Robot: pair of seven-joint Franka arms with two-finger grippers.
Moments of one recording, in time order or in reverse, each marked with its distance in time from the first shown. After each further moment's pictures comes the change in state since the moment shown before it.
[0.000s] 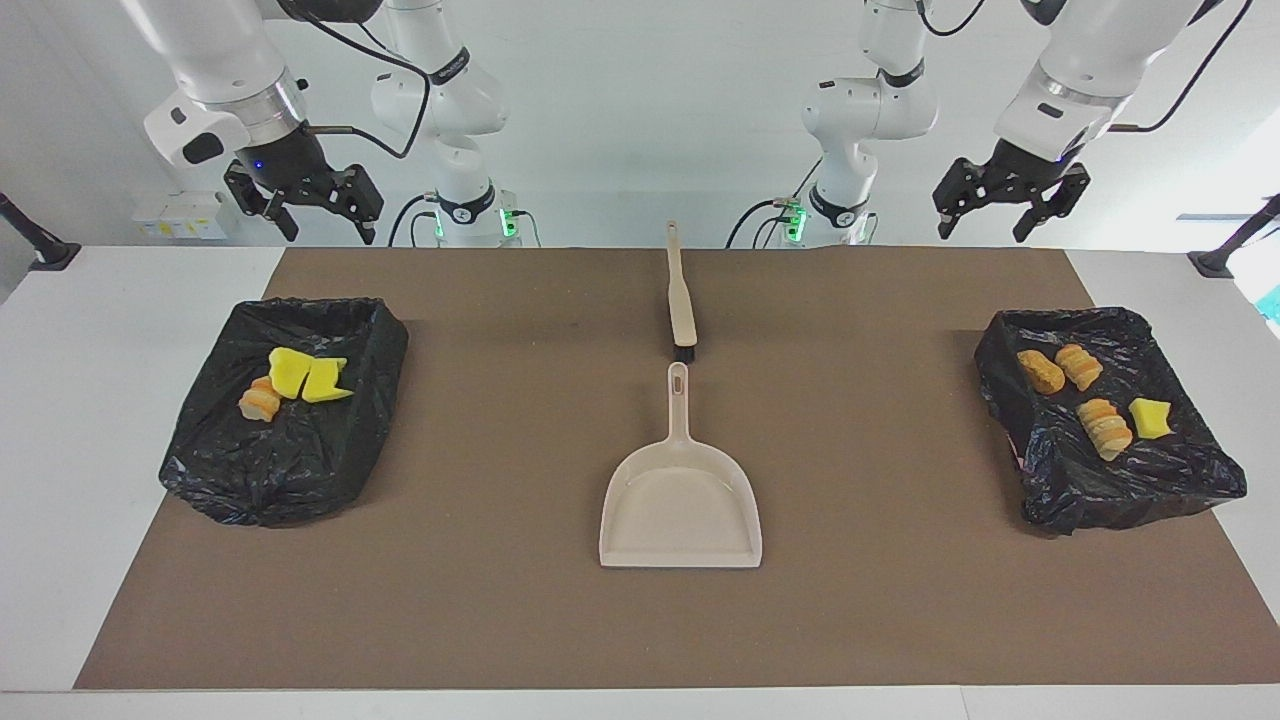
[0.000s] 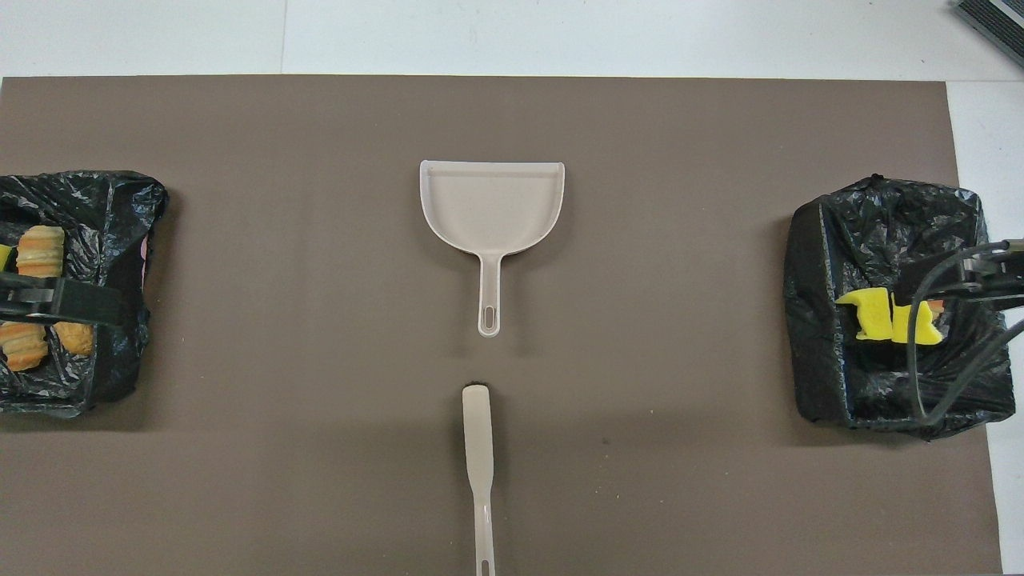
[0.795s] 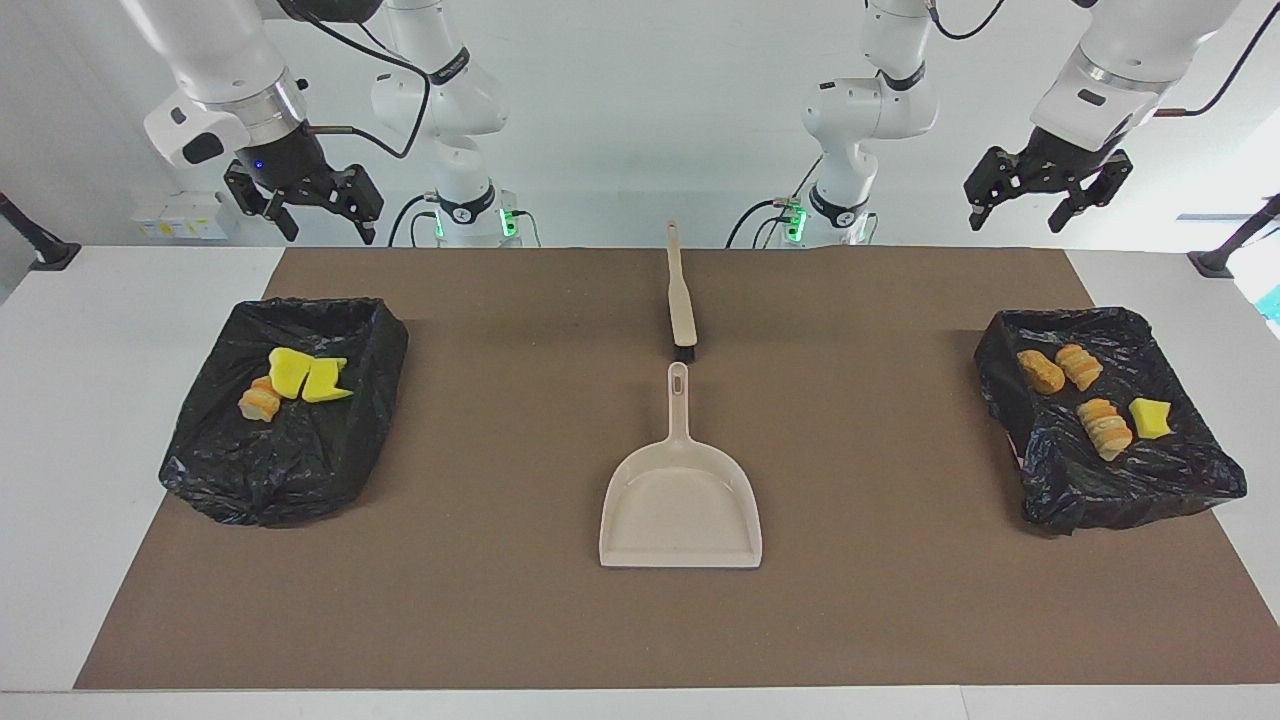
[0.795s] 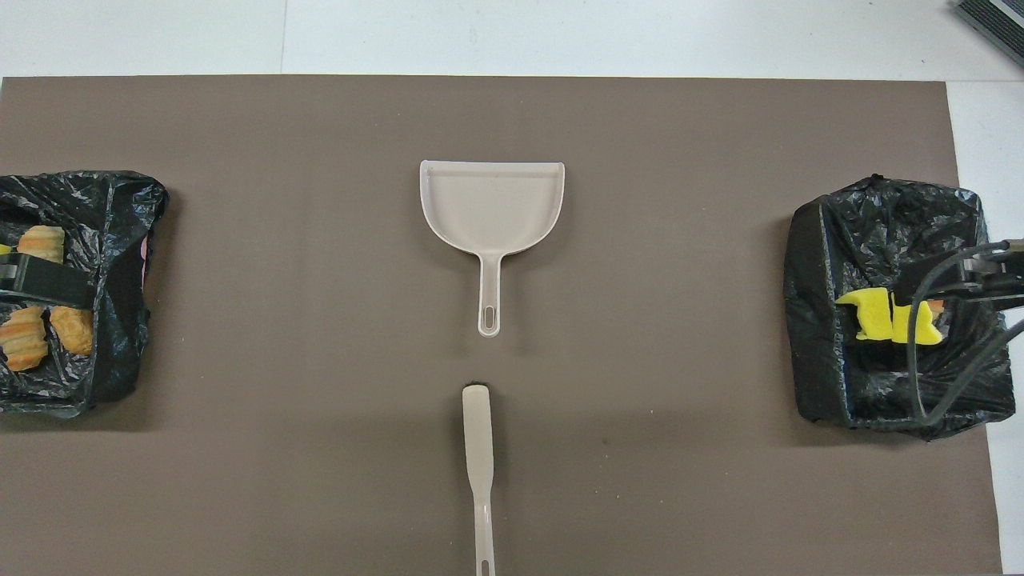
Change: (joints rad) left arm 0.006 0.073 -0.007 0.100 0.038 -0.045 0.007; right arm 0.000 0.000 0.000 0.000 0.000 0.000 0.000
